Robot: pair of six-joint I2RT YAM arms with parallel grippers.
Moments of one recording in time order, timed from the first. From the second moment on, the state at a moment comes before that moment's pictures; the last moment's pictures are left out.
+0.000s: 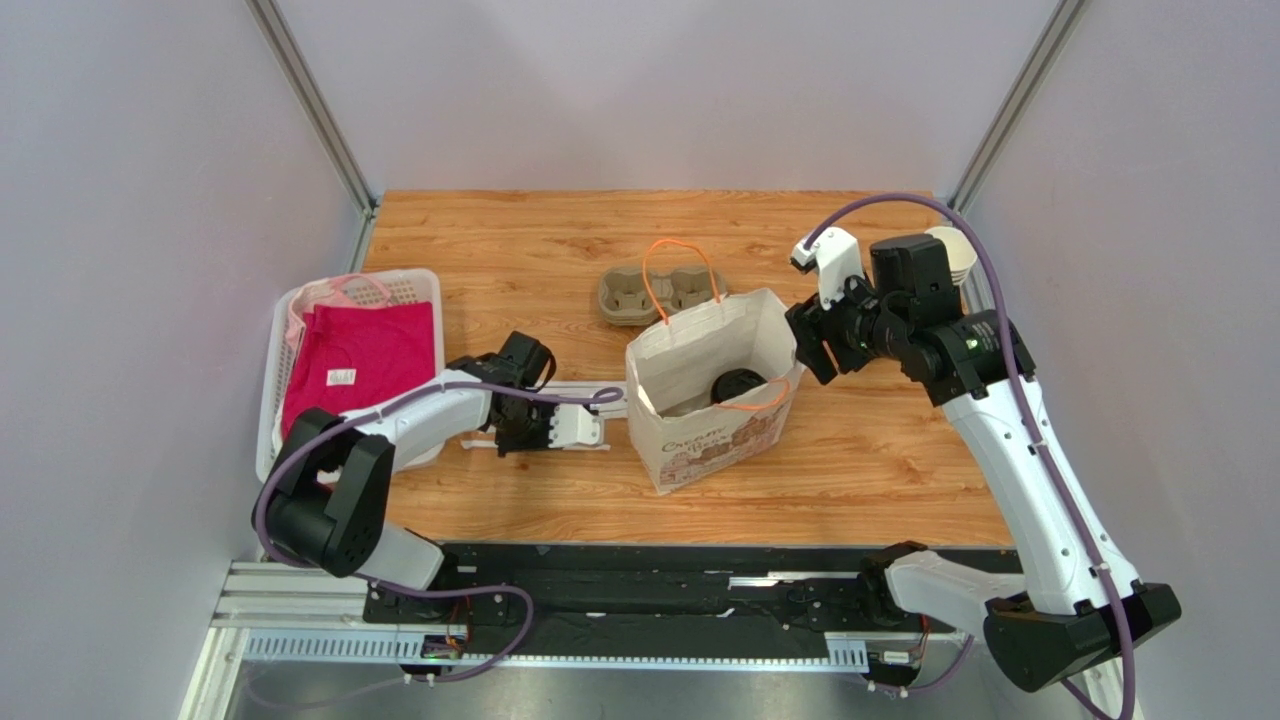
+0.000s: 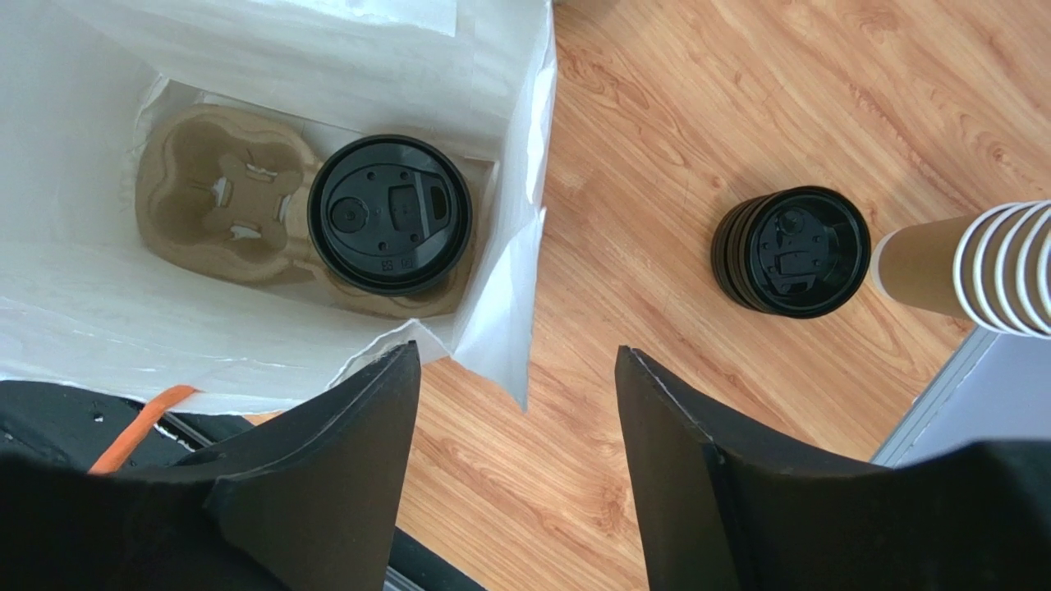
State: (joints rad) left arm -0.44 1.47 0.77 -0.65 0.19 1.13; right arm 0.34 1.13 1.39 -1.01 -0.16 -0.33
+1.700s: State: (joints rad) left arm -0.83 1.52 1.66 -0.53 0.45 0.18; right arm 0.14 1.23 1.74 -0.95 -0.28 0.07
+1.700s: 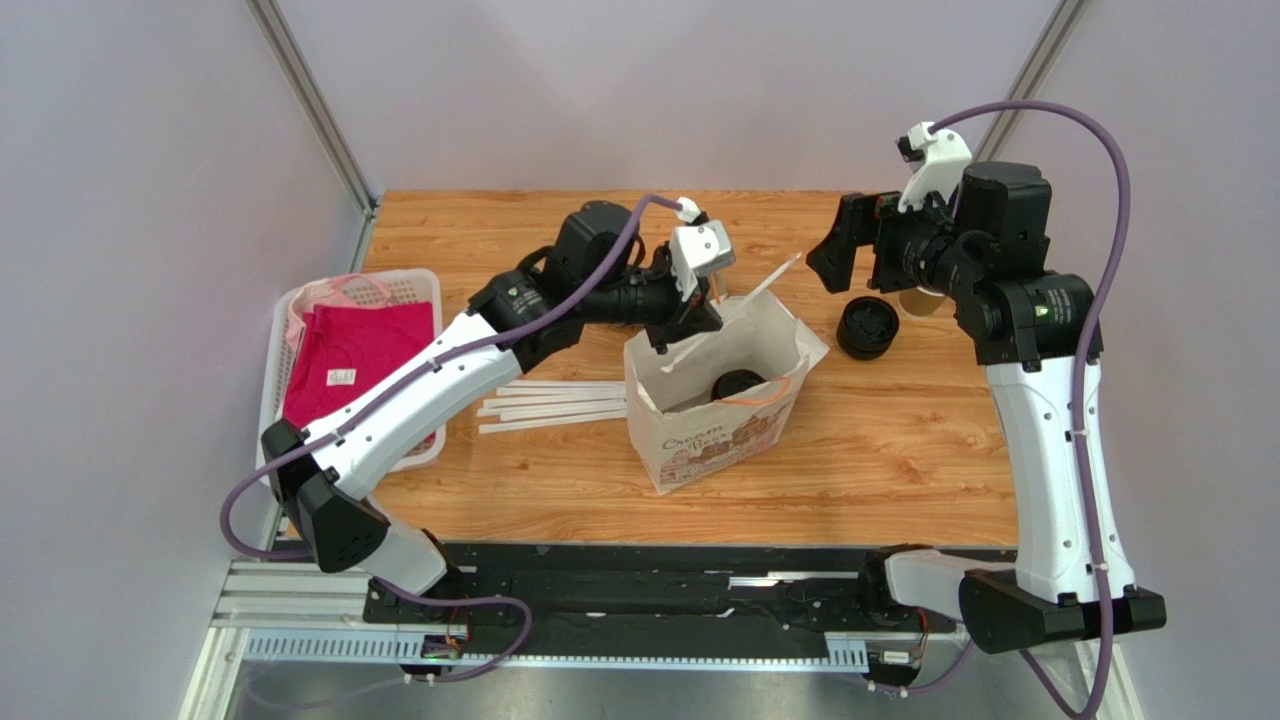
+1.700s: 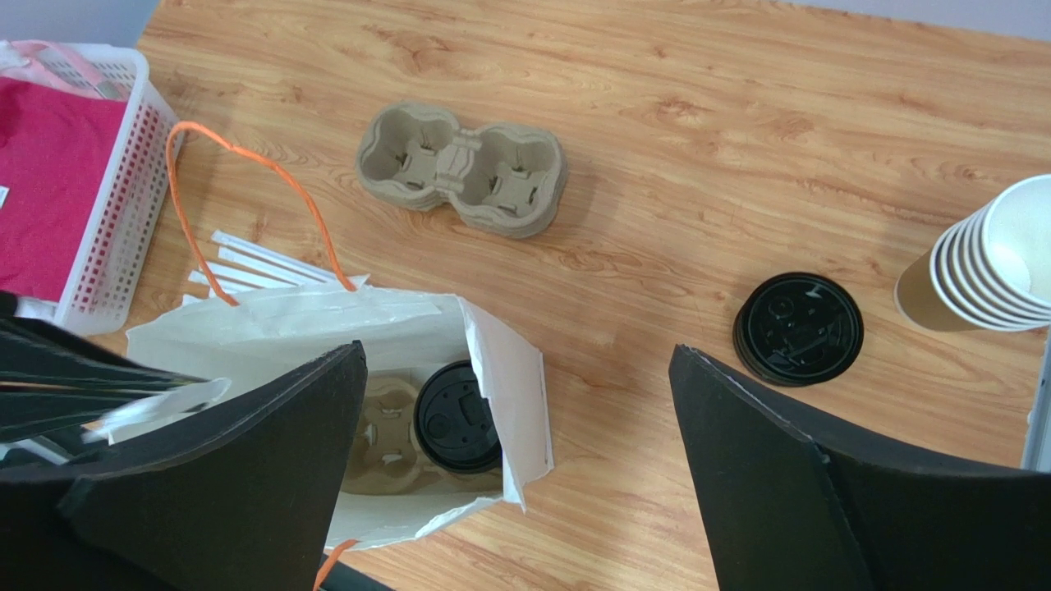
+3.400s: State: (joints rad) left arm -0.07 1.46 1.99 -1.00 0.49 0.07; right arm -0.14 1.41 1.81 -0.86 -0.31 -0.05
